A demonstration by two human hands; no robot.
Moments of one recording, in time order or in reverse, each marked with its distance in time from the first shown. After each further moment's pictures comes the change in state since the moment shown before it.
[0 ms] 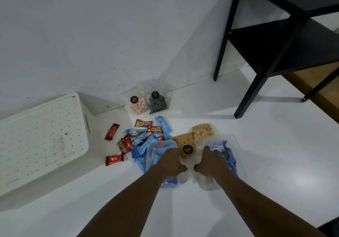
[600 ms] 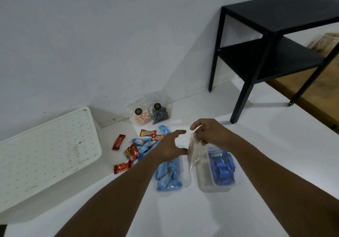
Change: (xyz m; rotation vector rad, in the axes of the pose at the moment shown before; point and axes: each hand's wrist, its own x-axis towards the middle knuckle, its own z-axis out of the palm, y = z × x) left_hand -0.049 0.040 -0.076 -0.250 0.076 0.240; right_hand -0.062 -0.037 -0.118 0.794 -0.016 -0.405
